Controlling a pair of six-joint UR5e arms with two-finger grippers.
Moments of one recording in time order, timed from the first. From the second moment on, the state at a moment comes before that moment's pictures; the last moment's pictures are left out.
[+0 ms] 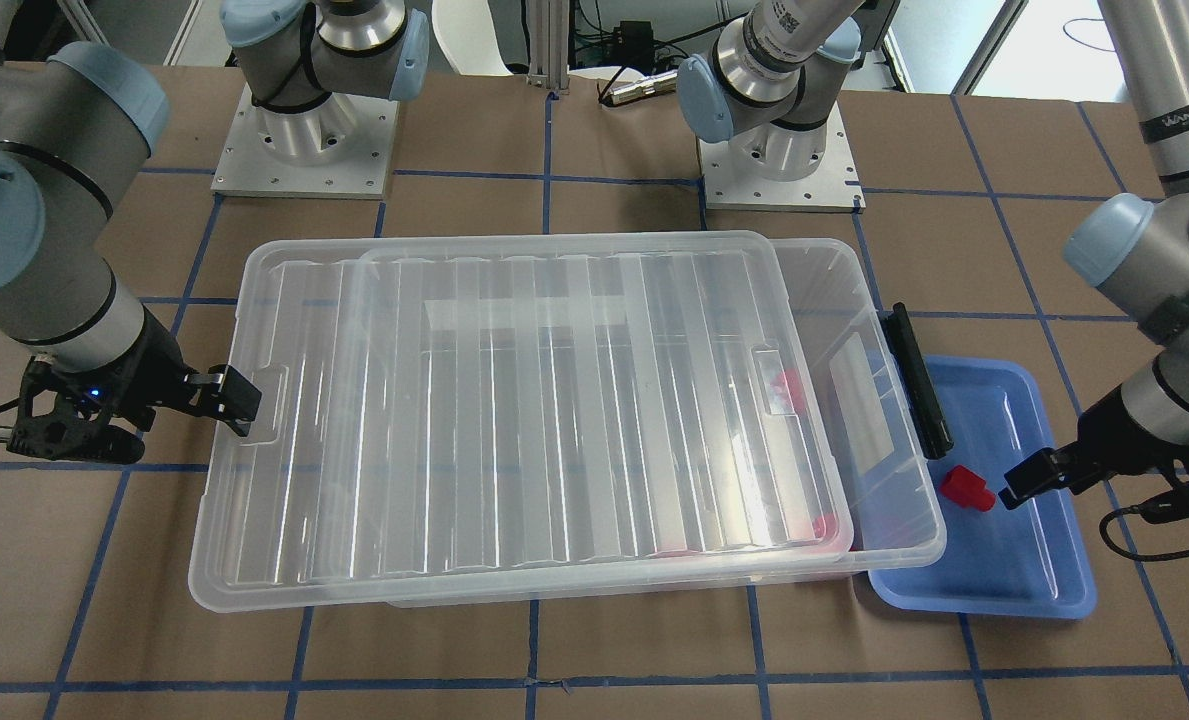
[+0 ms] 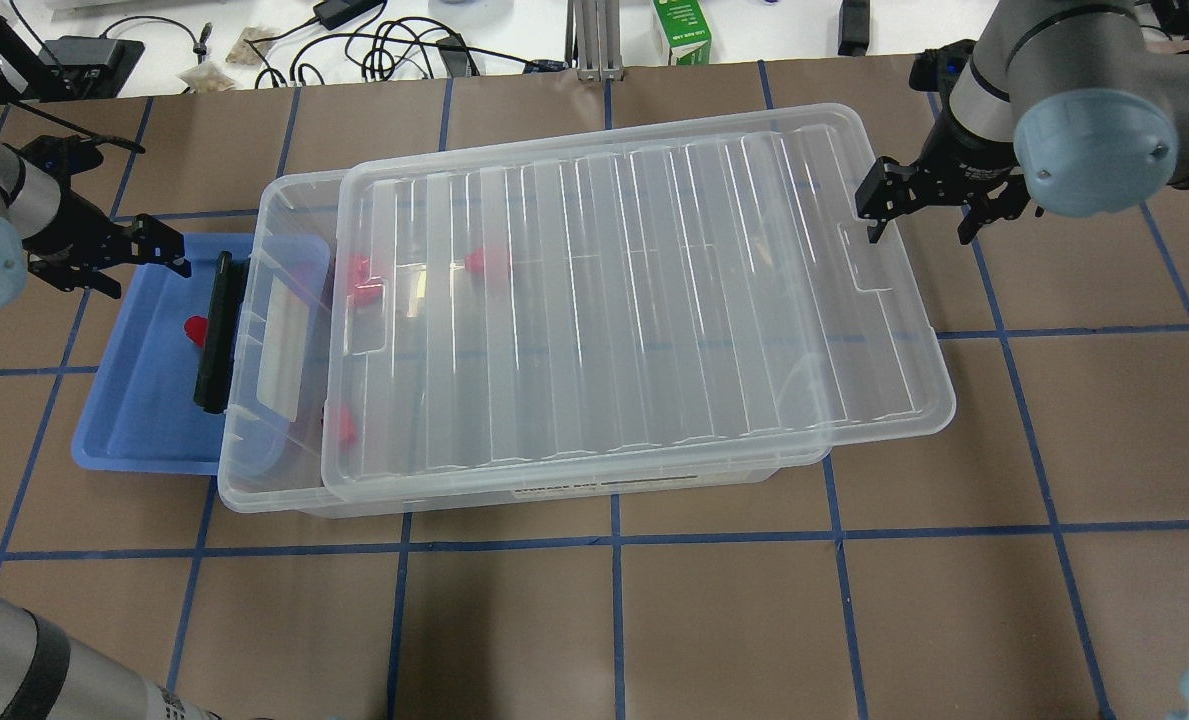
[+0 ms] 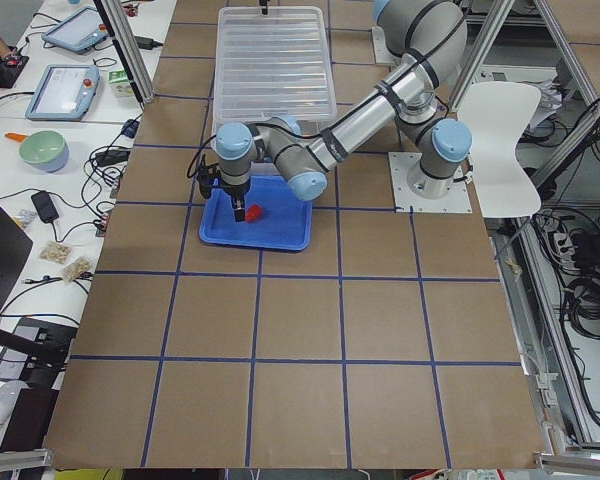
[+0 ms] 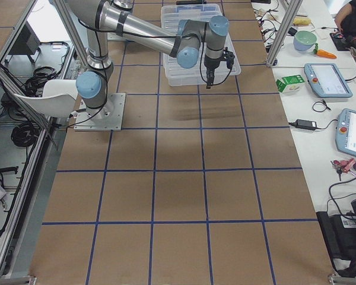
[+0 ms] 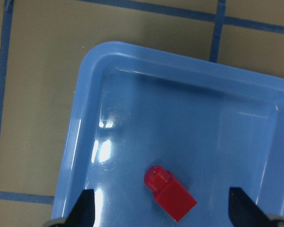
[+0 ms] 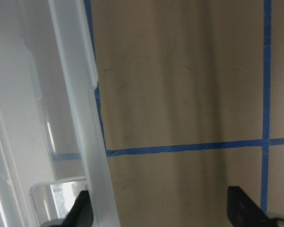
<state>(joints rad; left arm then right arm) -1.04 -1.99 -1.72 -0.92 1.44 0.26 1.41 -1.33 1.67 -1.90 -1.57 -0.09</state>
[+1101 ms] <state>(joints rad) -1.04 -2.06 -1.79 -0.87 1.47 0.10 1.30 -1.34 1.66 -1.89 -1.63 -0.21</state>
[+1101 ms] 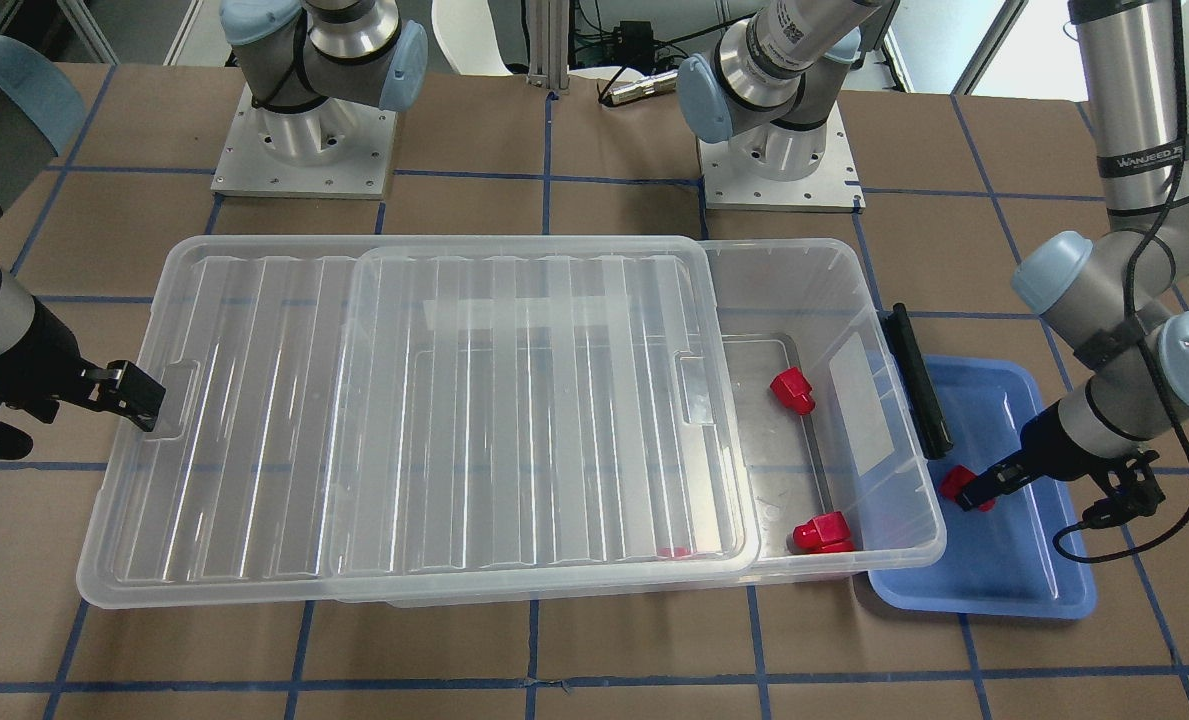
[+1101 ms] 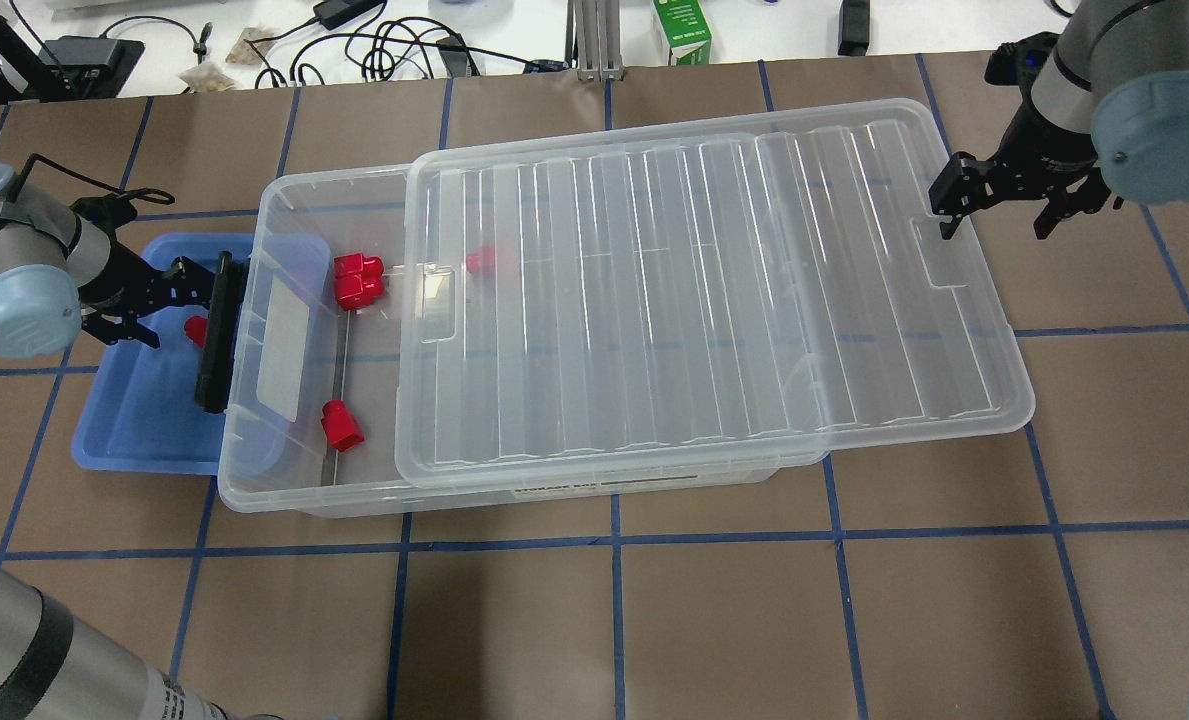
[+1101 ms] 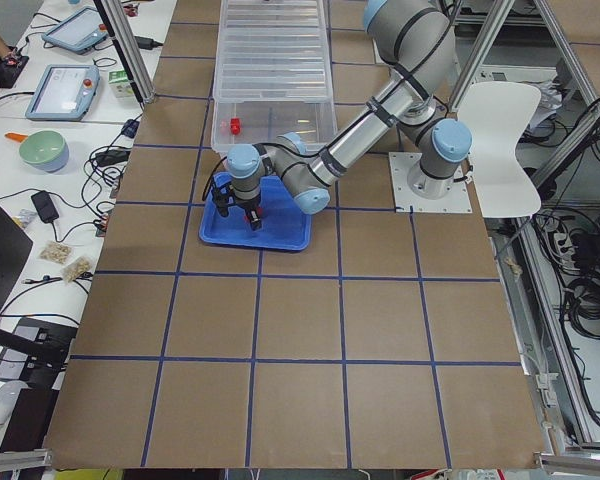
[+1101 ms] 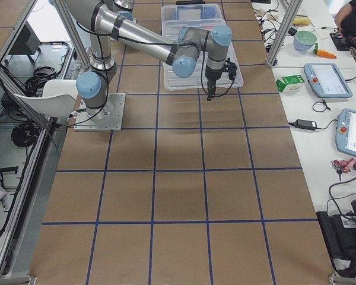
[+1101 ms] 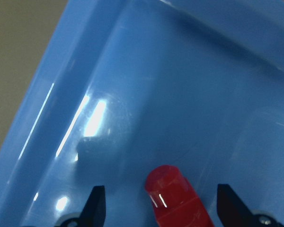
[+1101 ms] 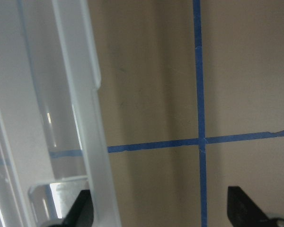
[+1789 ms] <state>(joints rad) -1.05 -2.01 -1.71 -0.98 1.47 0.09 1.29 -1.34 1.66 -1.89 -1.65 -0.26</state>
